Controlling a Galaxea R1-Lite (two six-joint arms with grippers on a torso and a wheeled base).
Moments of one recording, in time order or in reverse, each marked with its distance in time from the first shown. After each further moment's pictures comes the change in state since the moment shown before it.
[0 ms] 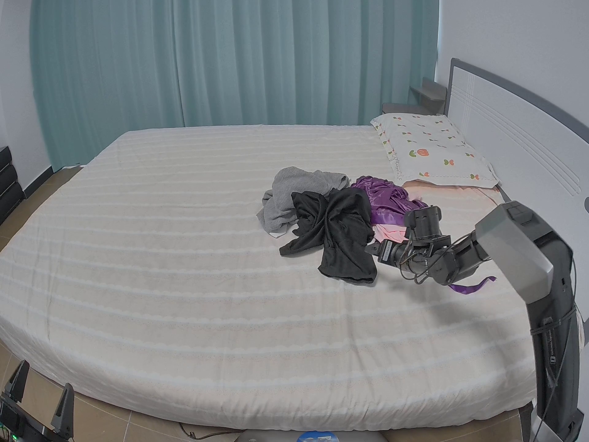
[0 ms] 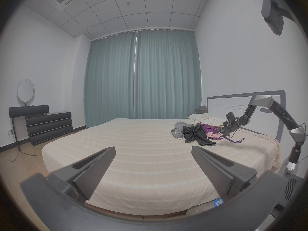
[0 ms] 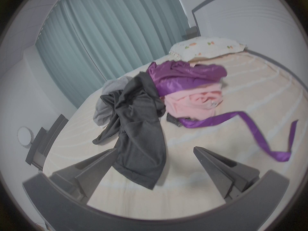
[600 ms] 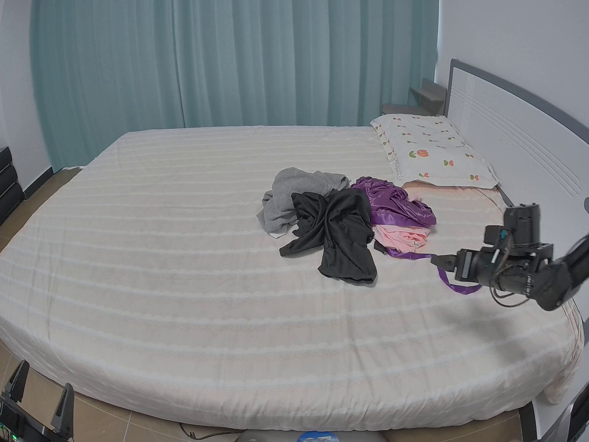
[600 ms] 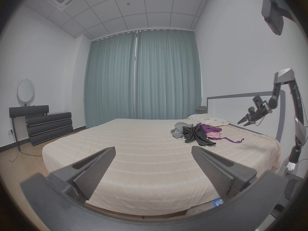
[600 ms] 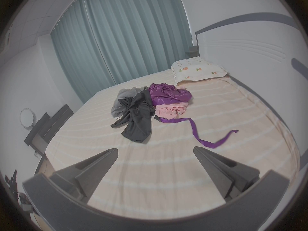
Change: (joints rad) left arm 0.000 0.000 0.000 0.000 0.000 0.000; right arm -0.099 -0.681 0.826 -0.182 0.063 -0.197
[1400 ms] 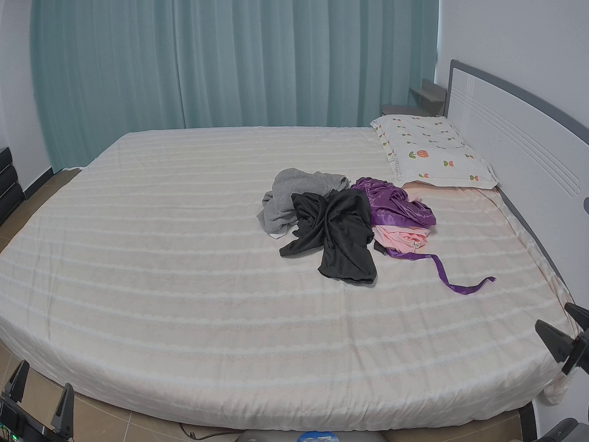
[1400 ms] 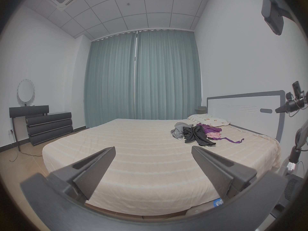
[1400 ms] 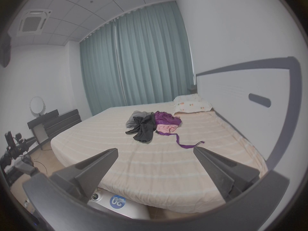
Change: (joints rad) left arm 0.000 0.000 0.000 0.000 0.000 0.000; right arm -0.121 -1.196 0.463 0.435 0.089 -0.181
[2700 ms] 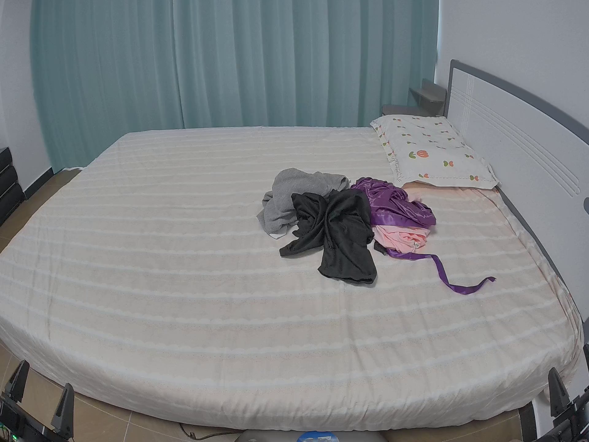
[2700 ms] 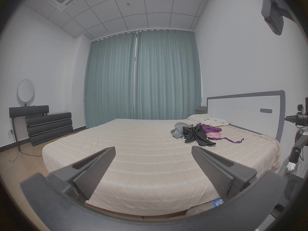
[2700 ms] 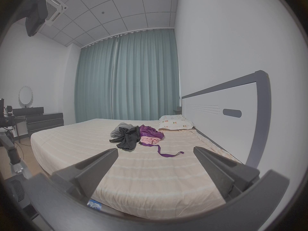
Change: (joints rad) left arm 0.000 0.000 0.000 0.000 0.000 0.000; right arm -0.053 -0.646 0.195 0.198 -0.125 -0.104
